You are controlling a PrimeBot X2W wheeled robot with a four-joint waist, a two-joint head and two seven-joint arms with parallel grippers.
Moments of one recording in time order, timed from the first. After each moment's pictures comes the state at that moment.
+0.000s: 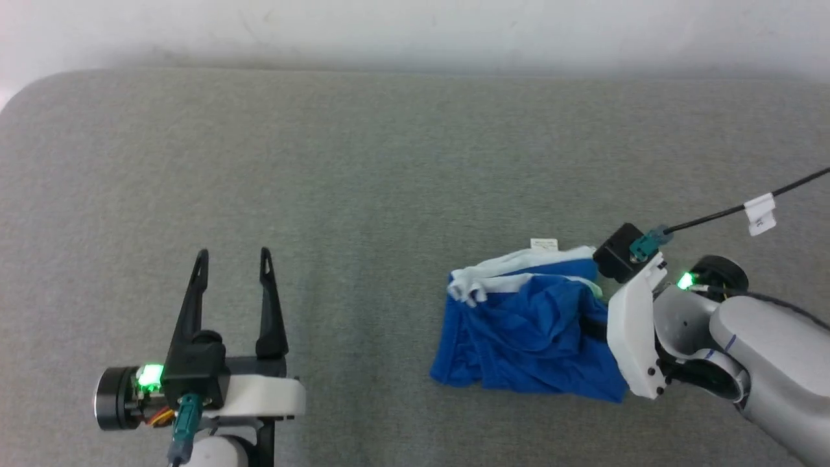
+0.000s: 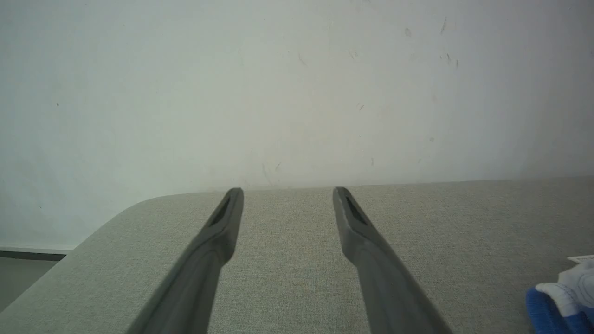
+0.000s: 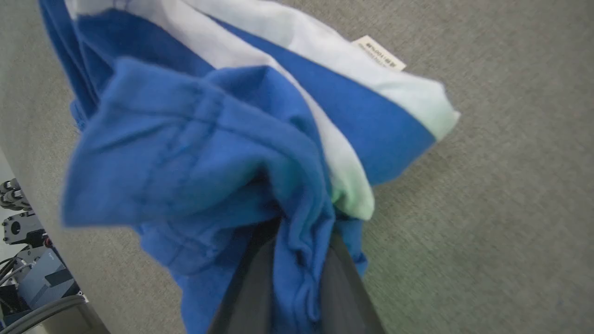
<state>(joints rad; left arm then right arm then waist) -0.04 0.10 -0.11 -0.05 -0.01 0.20 -0.26 -0.69 -0.62 1.03 0.31 0.92 0.13 0.45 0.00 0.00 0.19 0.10</state>
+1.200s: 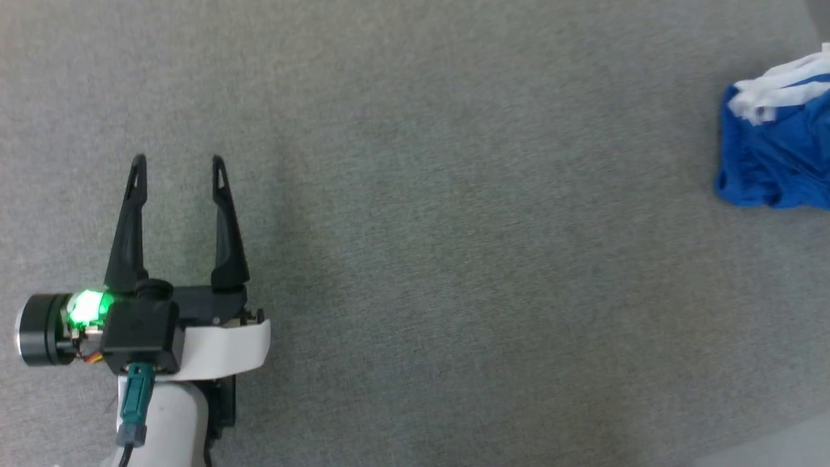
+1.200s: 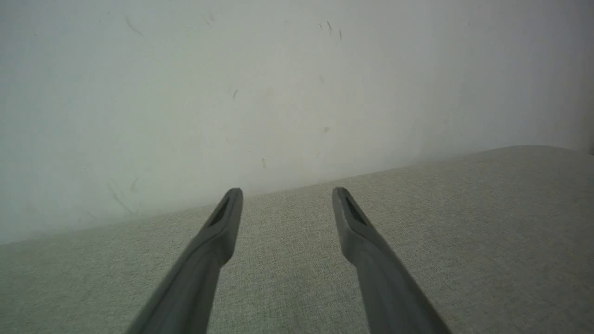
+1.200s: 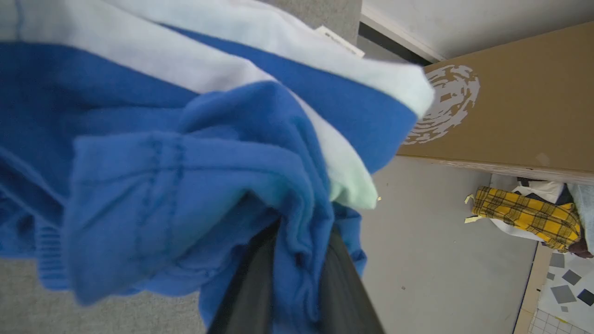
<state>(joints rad) -0.17 0.21 -0.12 -0.21 0.02 0.23 -0.26 -1.01 -0.85 0.90 0.71 0.72 0.13 0.33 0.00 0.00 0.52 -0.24</state>
